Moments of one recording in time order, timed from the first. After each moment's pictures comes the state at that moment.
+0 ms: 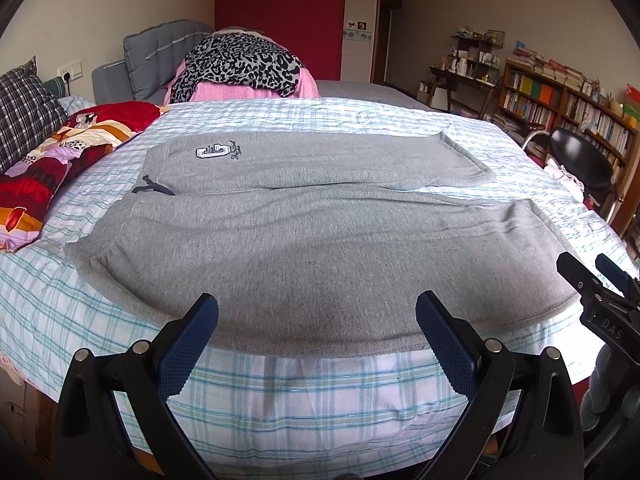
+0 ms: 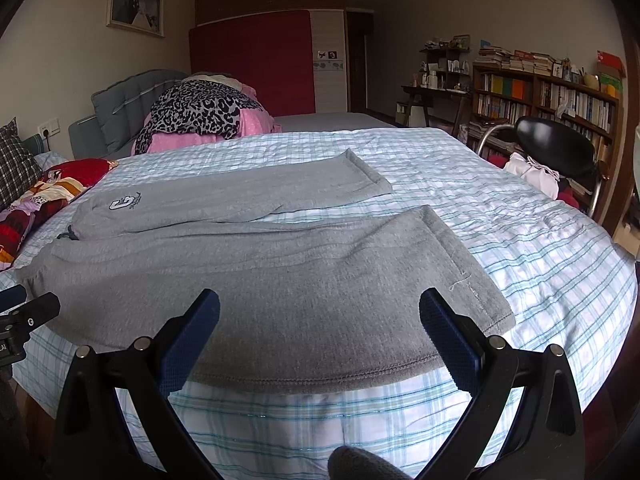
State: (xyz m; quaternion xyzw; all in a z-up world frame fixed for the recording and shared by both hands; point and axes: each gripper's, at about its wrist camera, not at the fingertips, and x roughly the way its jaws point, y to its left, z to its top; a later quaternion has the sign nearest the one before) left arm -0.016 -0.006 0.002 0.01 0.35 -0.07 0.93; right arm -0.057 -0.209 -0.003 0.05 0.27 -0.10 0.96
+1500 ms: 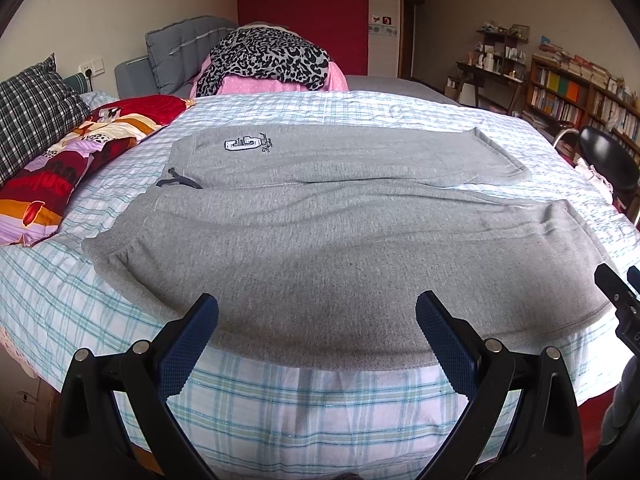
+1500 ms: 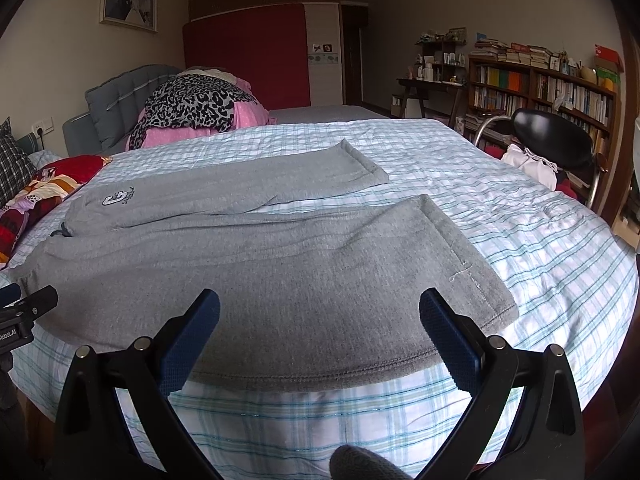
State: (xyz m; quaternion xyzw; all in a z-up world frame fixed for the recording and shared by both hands) left arm 0.003 0.006 -0.010 0.02 0.36 -0.02 0.93; right arm -0.049 -0.210 -0.012 0.05 0.28 -0.11 0.95
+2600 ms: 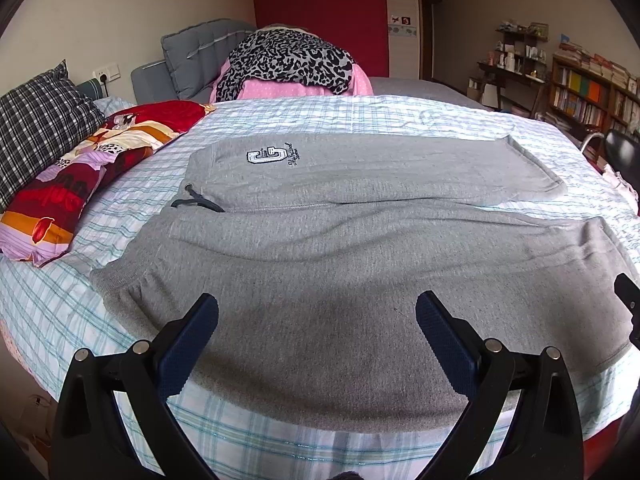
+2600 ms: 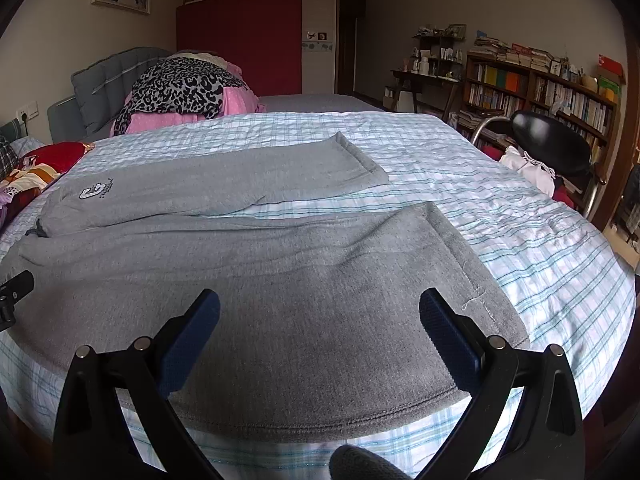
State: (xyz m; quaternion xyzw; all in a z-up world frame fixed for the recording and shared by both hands) left arm 0.048 0.021 -0.007 0.04 0.35 0.02 0.94; right arm 0.004 -0.213 -0.015 0.03 0.31 -0.14 0.94
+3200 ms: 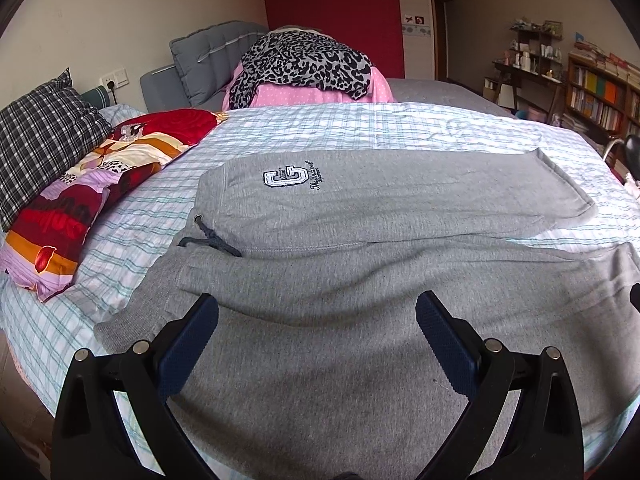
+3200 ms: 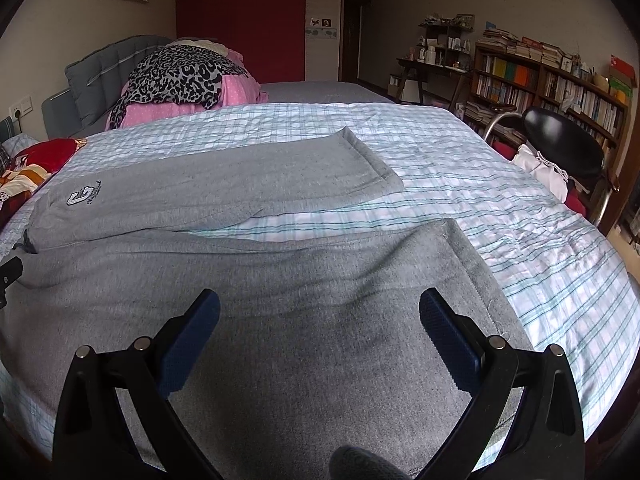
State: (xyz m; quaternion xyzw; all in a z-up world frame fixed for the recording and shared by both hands) left arm 0.106 0.036 0.003 0.05 0.35 0.05 0.93; right arm 0.061 -0.231 -0.013 0.03 0.34 -0.13 0.93
